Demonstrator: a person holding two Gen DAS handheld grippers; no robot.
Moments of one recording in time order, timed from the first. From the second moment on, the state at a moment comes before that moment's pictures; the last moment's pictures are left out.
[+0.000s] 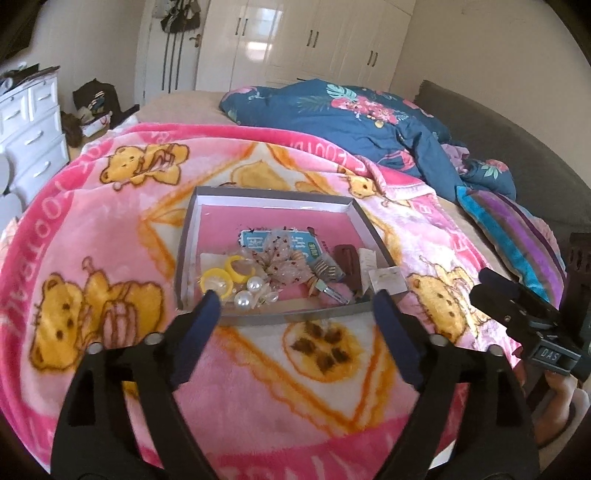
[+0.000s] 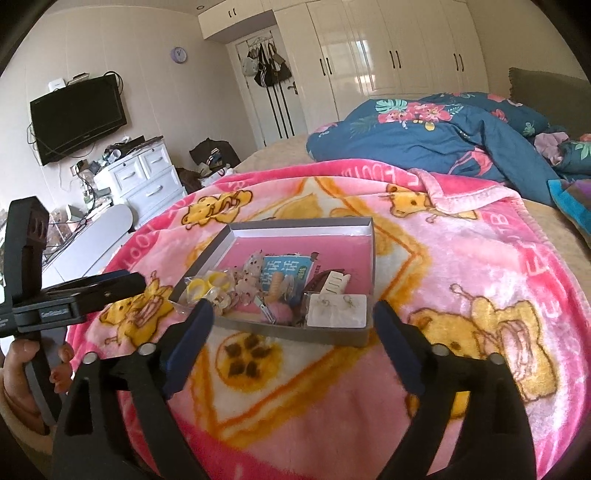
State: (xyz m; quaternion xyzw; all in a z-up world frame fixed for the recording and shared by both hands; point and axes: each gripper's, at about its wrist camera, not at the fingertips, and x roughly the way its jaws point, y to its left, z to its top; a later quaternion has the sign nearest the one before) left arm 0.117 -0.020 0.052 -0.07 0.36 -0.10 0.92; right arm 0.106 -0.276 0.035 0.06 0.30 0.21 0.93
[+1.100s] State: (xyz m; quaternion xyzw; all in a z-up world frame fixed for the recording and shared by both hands) left arm 0.024 -0.021 0.065 -0.07 0.34 -0.04 0.94; right arm 0.042 -0.286 0.058 0.05 0.25 0.23 0.94
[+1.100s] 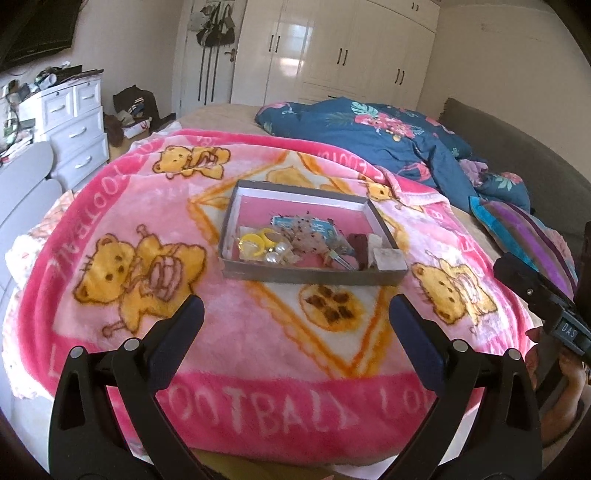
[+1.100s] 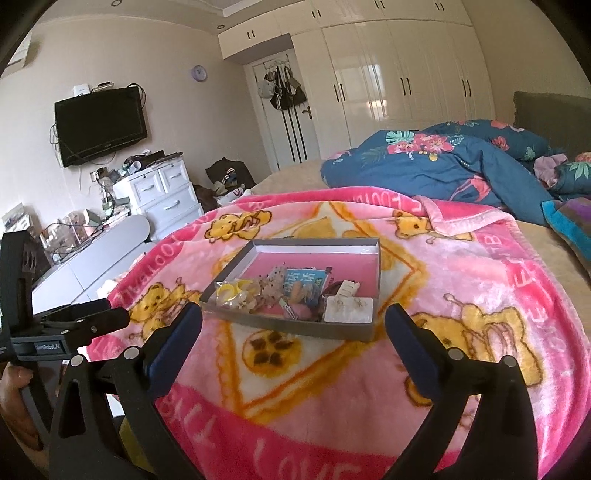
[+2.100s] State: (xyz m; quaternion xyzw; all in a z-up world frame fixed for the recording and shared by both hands) left arm 0.008 -0.035 0.028 -0.07 0.33 -0.04 0.94; right arm 0.011 -0.284 0.039 0.02 0.21 0.21 0.95
